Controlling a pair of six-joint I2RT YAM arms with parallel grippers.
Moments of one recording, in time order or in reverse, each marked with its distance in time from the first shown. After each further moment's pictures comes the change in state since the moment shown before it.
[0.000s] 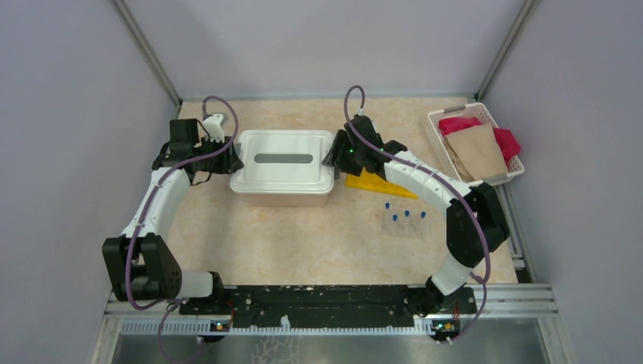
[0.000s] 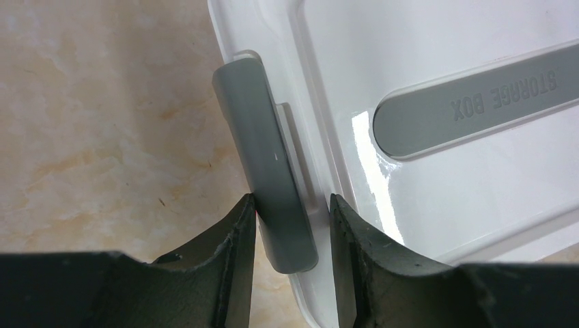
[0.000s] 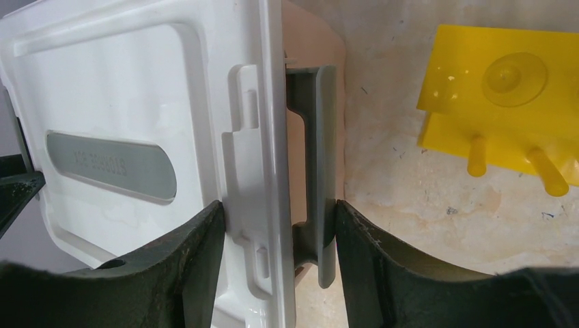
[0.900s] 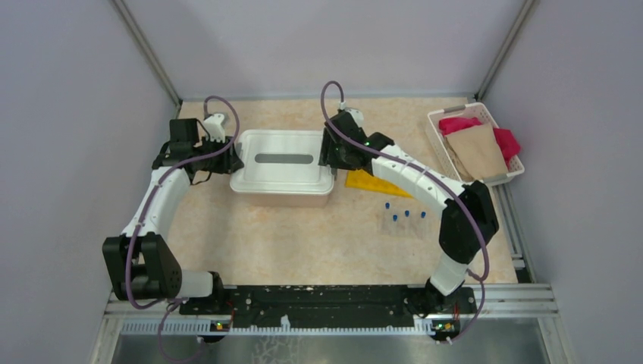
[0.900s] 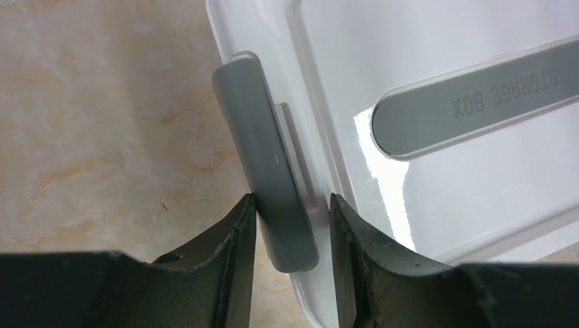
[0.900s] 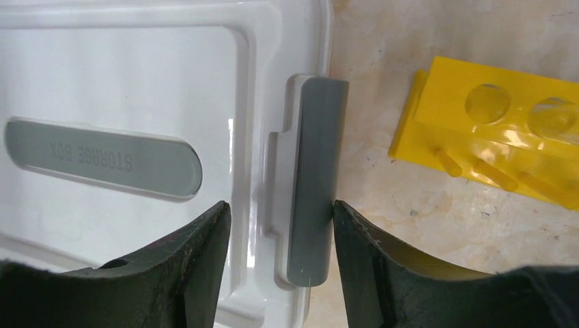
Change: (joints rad) left arm 0.003 0.005 0.004 0.000 0.014 0.031; right arm 0.110 0.058 0.199 -0.201 0.238 -0.145
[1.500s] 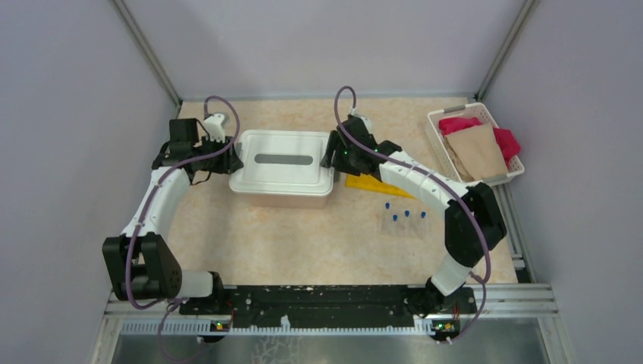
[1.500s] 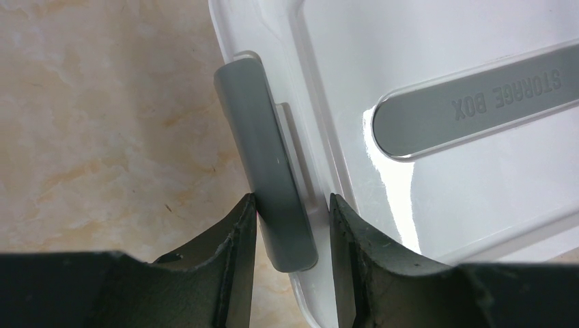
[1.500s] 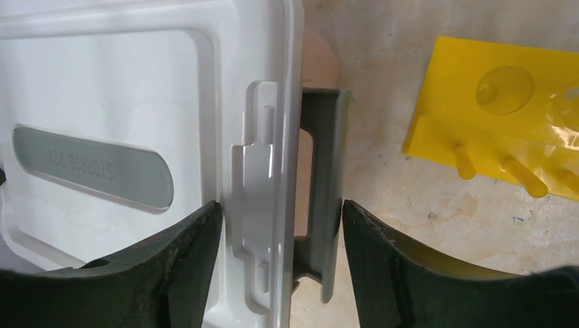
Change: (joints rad) left arm 0.001 0.000 0.000 0.001 0.000 0.015; right arm -0.064 -0.048 -0.159 0.161 -0.126 0.068
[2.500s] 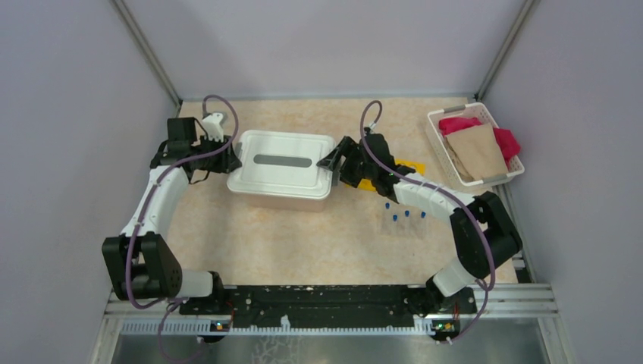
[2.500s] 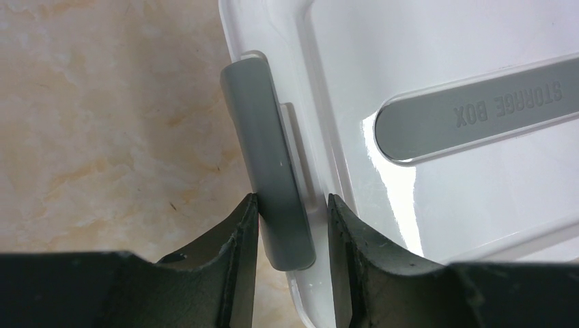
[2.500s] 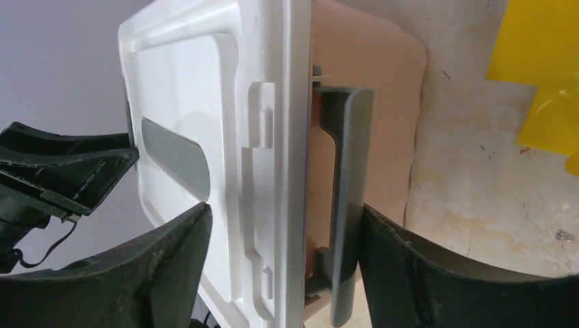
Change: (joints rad) left arm 0.009 0.003 0.016 -0.019 0.011 0.013; right arm -0.081 -0.110 -0.369 0.502 -0.291 0.275
